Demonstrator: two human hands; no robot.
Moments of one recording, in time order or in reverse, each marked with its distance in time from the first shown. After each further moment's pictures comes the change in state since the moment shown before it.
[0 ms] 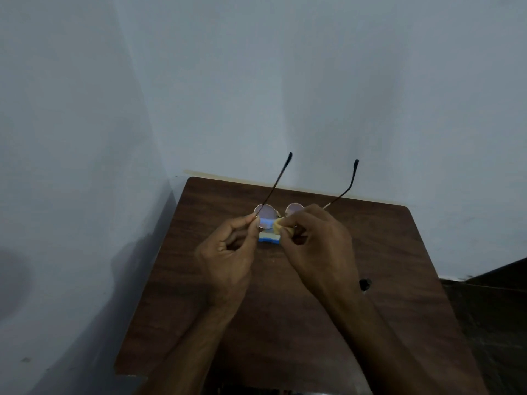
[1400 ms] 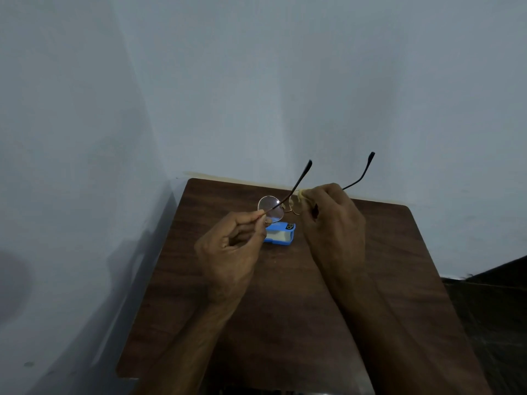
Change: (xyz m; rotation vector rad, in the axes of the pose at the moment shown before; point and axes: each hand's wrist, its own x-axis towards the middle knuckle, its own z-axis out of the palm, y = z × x) left_hand 0.015 0.007 -0.003 0.035 -0.061 0.128; right_hand 0.030 0.013 0.002 -0.205 0.284 -0.065
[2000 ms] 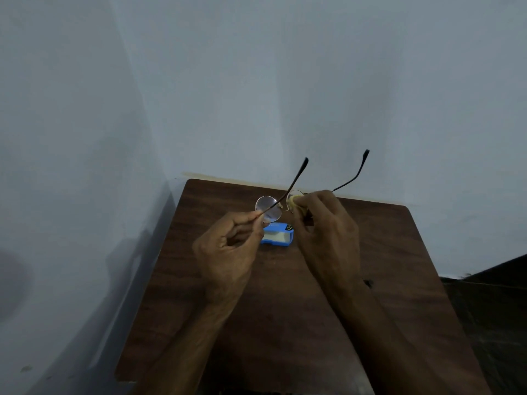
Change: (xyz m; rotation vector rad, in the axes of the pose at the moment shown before) left_hand 0.005 -0.001 -0.003 -0.028 -0.010 -0.006; right_hand -0.009 -0.006 0.000 0.060 -0.046 -0.018
